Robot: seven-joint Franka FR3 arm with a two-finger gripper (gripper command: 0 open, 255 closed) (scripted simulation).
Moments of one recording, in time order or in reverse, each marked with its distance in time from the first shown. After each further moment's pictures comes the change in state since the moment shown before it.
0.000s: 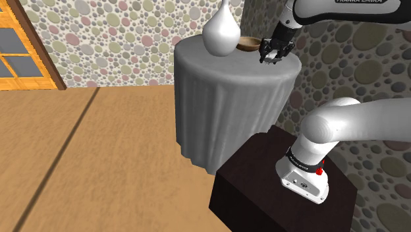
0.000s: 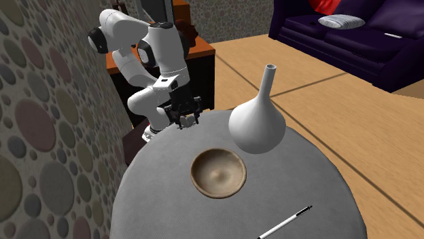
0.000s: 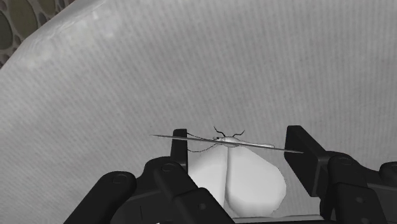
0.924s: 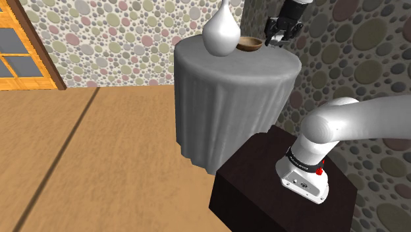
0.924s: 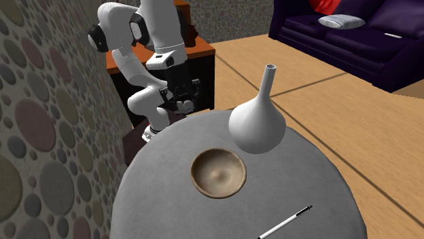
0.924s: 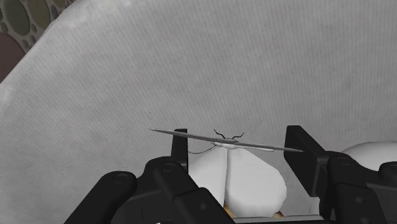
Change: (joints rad) arm 0.005 0.048 0.007 0.214 0.010 -0.166 -0.009
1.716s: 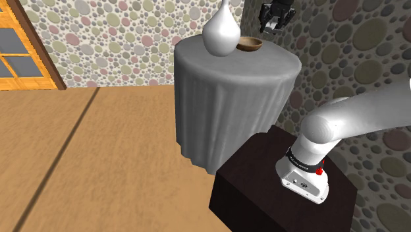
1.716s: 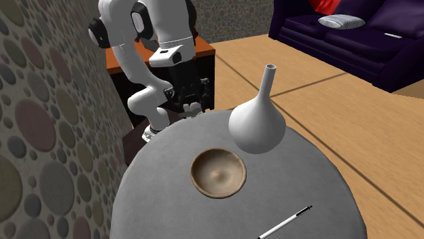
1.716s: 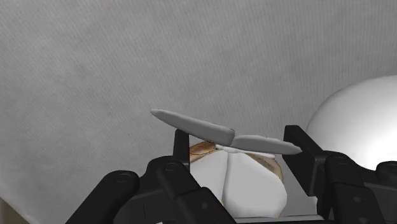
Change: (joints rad) arm 0.006 0.218 -0.033 0.219 0.000 0.000 -0.031
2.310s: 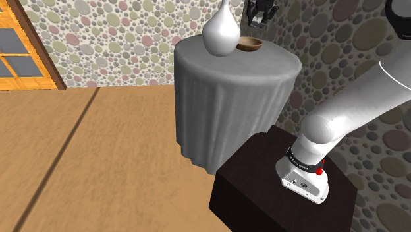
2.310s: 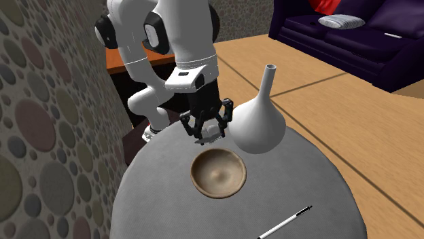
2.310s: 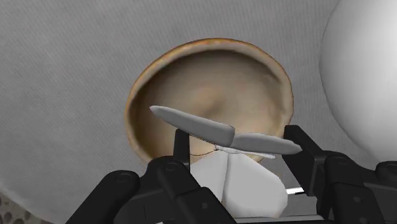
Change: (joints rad) arm 0.009 0.351 -0.069 0.282 0.030 0.072 -0.070
